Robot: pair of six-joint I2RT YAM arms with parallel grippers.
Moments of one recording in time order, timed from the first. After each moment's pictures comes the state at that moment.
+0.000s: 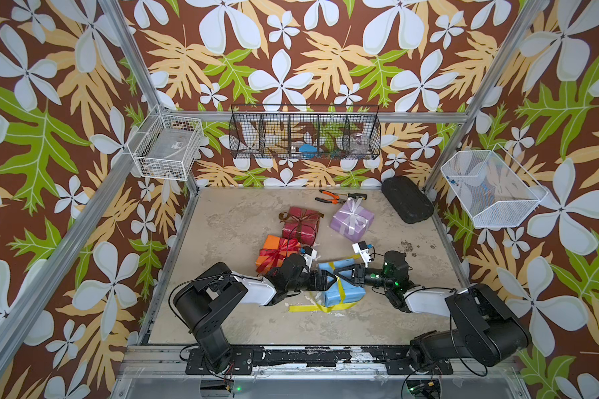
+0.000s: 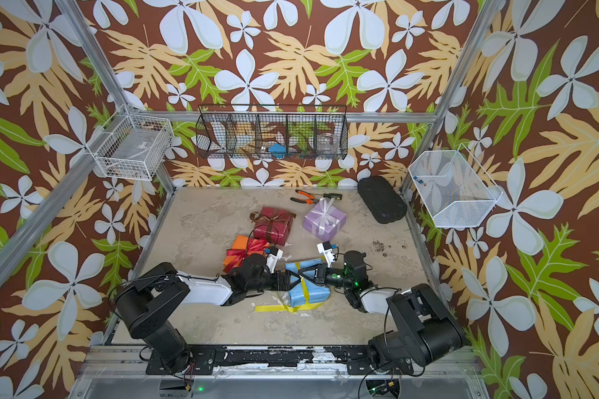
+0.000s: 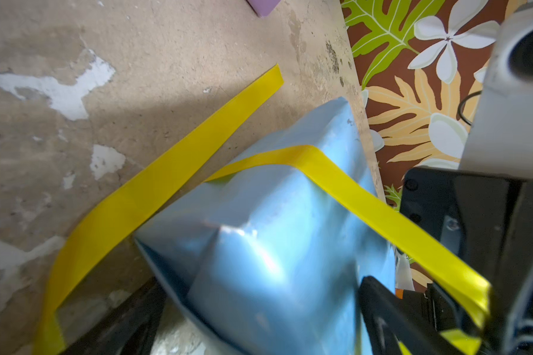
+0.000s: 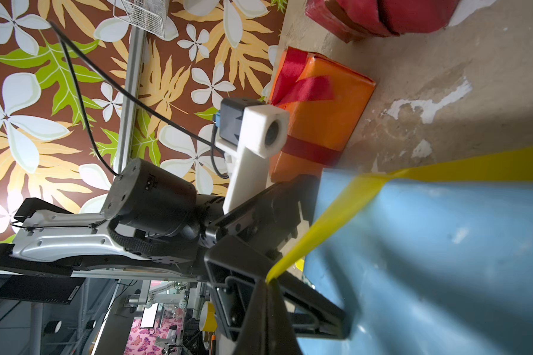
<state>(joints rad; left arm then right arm) -0.79 1.71 0.62 0.53 0.33 -0.82 0.35 1.43 0.32 0.82 -0.94 1.00</state>
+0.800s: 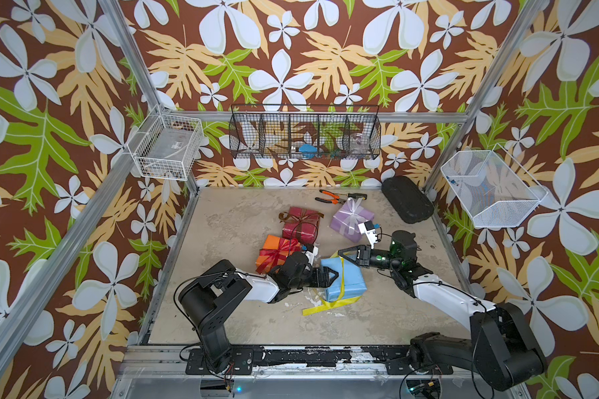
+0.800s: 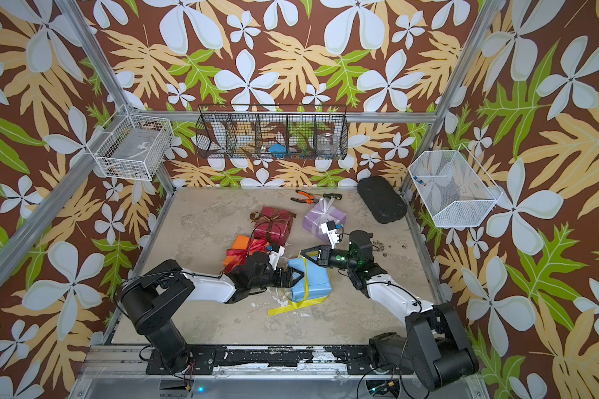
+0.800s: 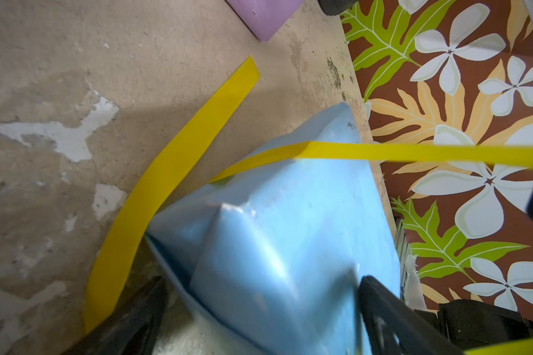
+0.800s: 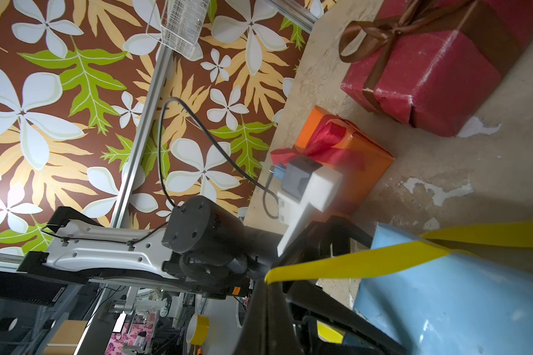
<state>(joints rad) -0.79 1.73 0.65 0.53 0.28 -0.80 0.28 1.27 0.57 0.43 -0.97 0.86</state>
